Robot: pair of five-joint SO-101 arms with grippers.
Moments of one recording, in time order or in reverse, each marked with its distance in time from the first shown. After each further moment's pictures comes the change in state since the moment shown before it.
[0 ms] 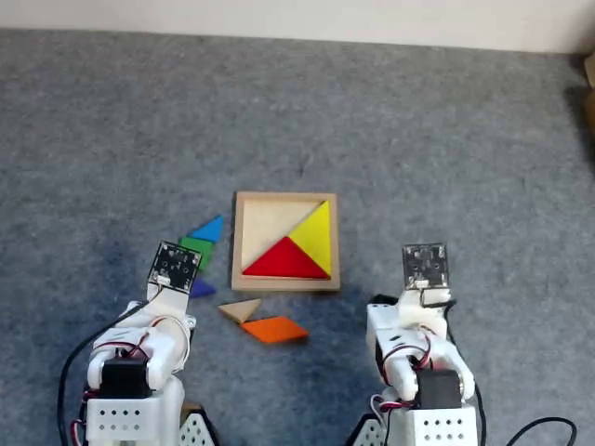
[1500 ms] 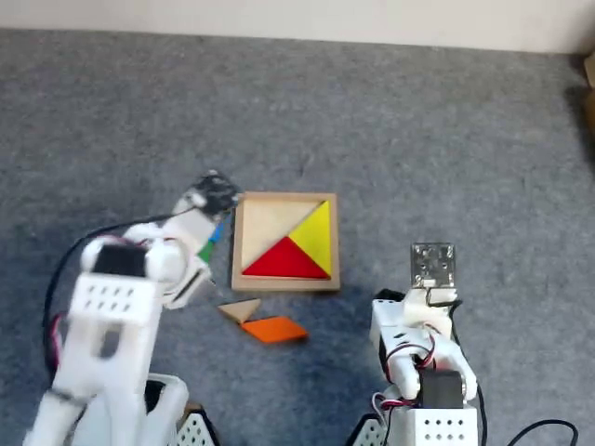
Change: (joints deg) left arm 7.3 65.9 -47.4 -5.4 -19.8; right arm 2.5 0.0 0.4 -2.1 0.0
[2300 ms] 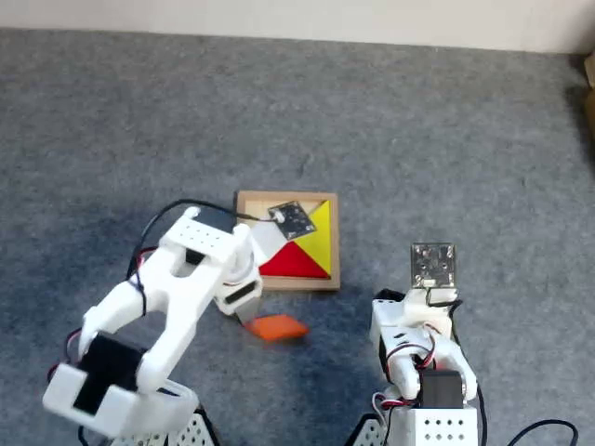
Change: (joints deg) left arm 14.4 37.3 -8.8 -7.3 0.2; right arm 0.0 0.0 0.1 0.0 0.0
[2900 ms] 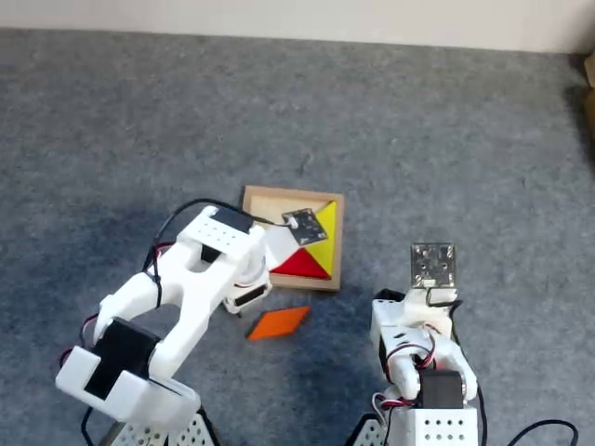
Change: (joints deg) left arm 3.6 0.2 -1.8 3.3 1.0; right arm 0.0 0.0 0.0 0.0 0.0
